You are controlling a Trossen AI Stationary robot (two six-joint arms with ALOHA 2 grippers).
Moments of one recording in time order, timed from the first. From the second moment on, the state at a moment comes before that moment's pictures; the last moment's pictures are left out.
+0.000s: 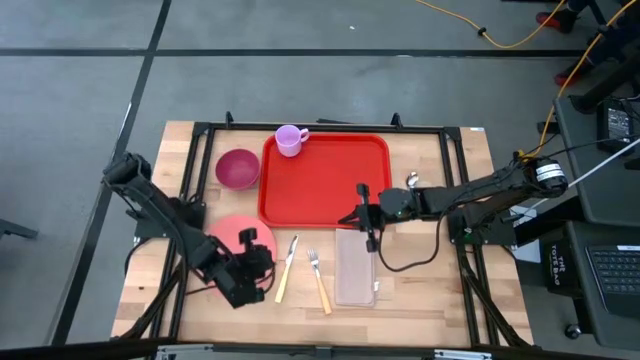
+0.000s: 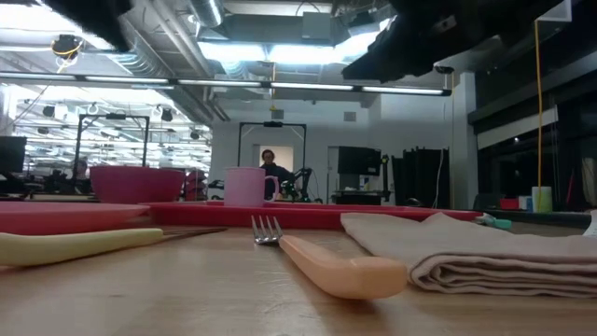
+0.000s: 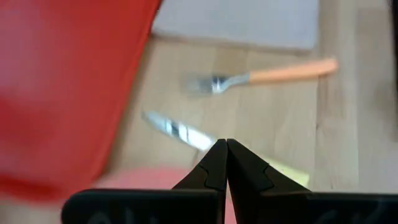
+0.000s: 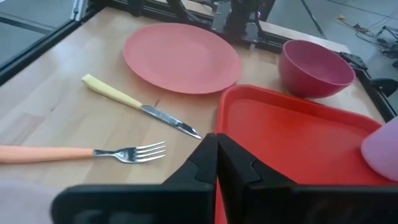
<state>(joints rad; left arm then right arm) -0.72 1.49 1.11 -0.77 -0.57 -0.83 0.14 1.37 0.73 0.22 0.05 -0.19</state>
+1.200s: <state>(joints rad) -1.02 1.67 1.19 -1.06 -0.39 -2.22 0.16 1.37 0.73 0.25 0.05 -0.22</state>
